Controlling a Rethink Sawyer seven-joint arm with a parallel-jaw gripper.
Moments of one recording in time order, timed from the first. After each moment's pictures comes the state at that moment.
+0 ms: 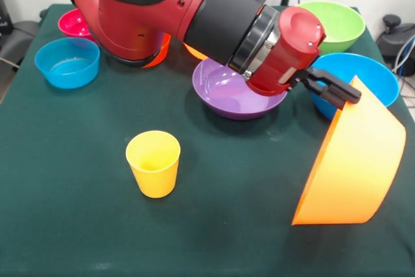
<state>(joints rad) -0.93 -0.04 1.12 1.52 0.07 0.55 1.72</state>
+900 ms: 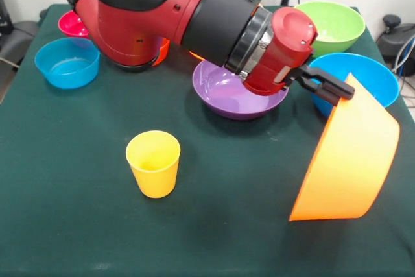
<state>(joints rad) -0.97 0.02 1.15 1.52 0.00 0.57 1.72</state>
